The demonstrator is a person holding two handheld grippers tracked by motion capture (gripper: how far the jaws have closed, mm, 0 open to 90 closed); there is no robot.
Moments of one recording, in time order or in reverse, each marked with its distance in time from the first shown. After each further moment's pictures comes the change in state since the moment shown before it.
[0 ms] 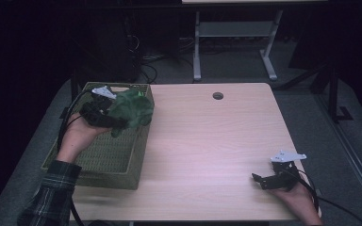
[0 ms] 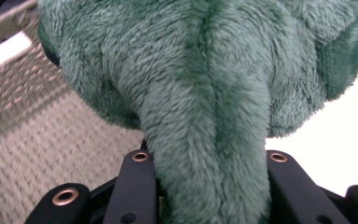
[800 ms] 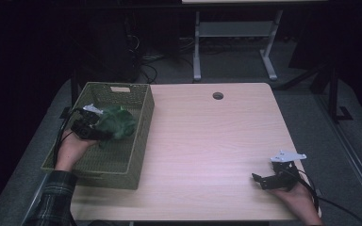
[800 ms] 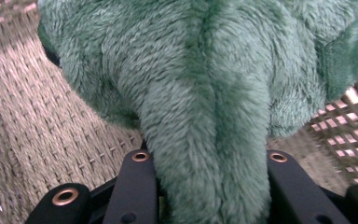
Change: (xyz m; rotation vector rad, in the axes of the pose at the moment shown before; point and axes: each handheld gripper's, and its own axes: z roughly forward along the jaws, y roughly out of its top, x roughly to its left) left arm 0.046 -0.071 0.046 0.078 0.082 -0.130; right arm 0.000 0.000 0.000 -0.002 0.000 -0.004
